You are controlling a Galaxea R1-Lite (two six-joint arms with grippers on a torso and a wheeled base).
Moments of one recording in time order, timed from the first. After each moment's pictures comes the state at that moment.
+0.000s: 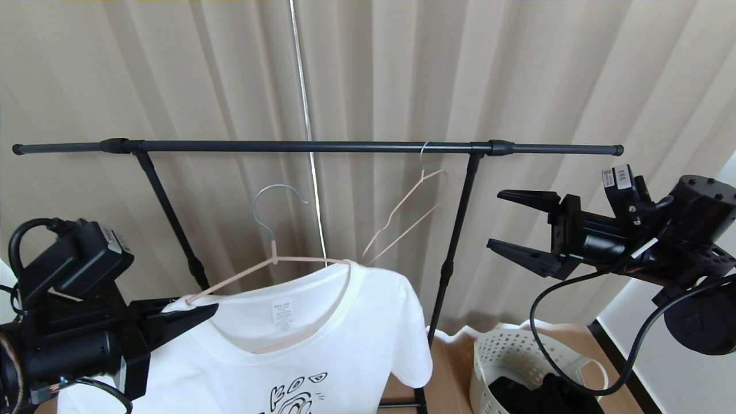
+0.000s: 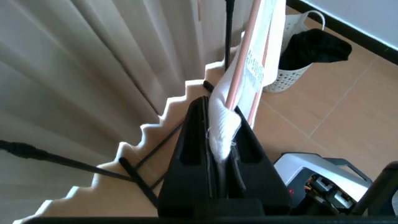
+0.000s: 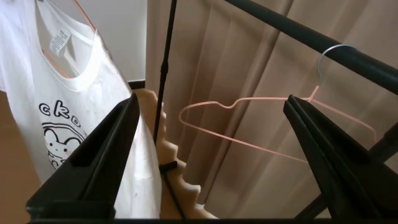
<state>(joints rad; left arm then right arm) -0.21 1.18 -0.49 -0.24 -0.41 0.38 0.10 1.86 -0.66 -1.29 1.02 -0.11</state>
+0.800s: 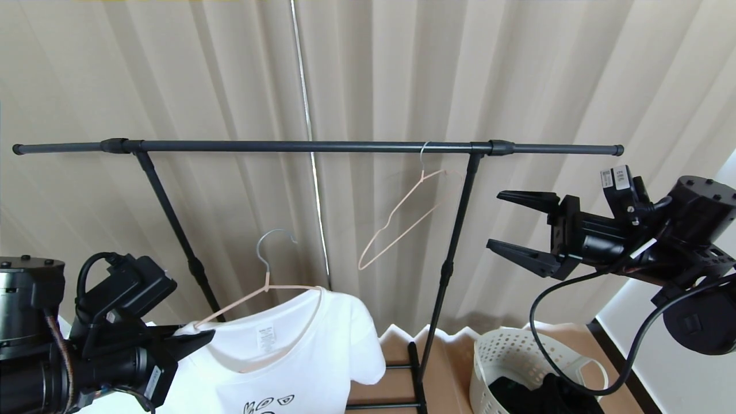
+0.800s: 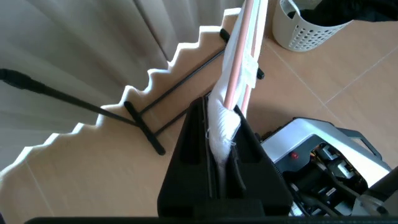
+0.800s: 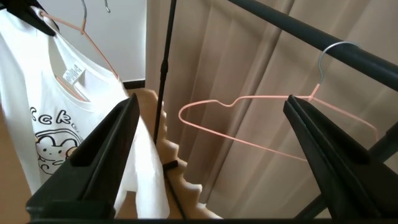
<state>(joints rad) -0.18 1.32 -0.42 -0.26 -0.26 0.38 0.10 1.86 -0.66 -1.29 1.02 -0.11</state>
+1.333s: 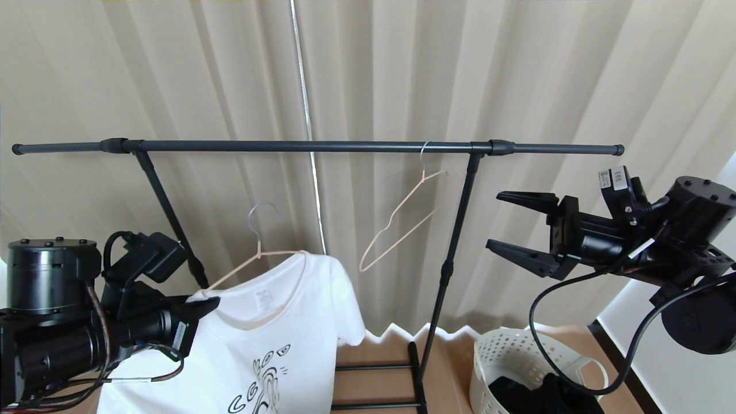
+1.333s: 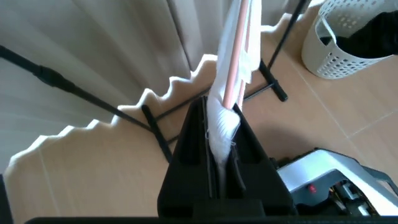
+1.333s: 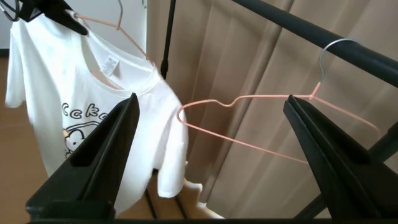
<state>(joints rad) -0.13 1.49 -0.44 -0.51 -0.20 0.31 0.10 1.87 -0.66 -1.29 1.02 -0.11</state>
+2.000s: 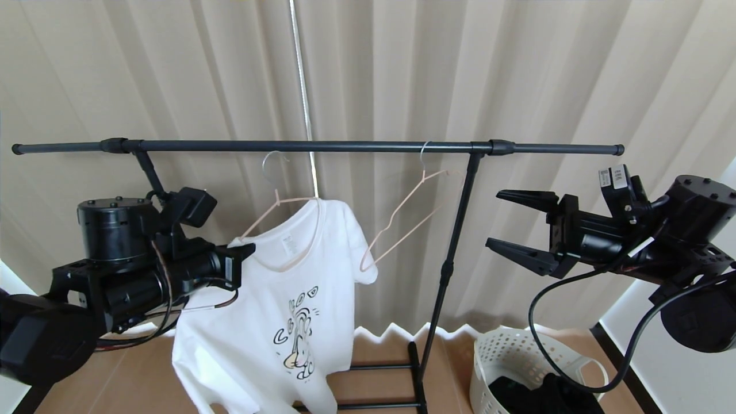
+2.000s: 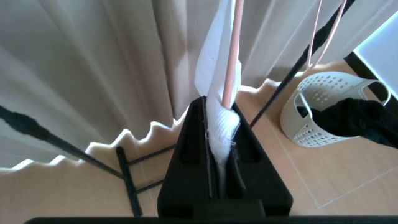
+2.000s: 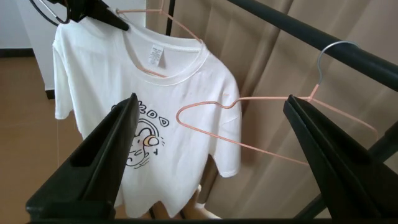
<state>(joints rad) -0.19 1.73 -0.63 -0.76 -0.18 0.07 0.10 1.87 -0.67 -1.29 1.01 -0.11</state>
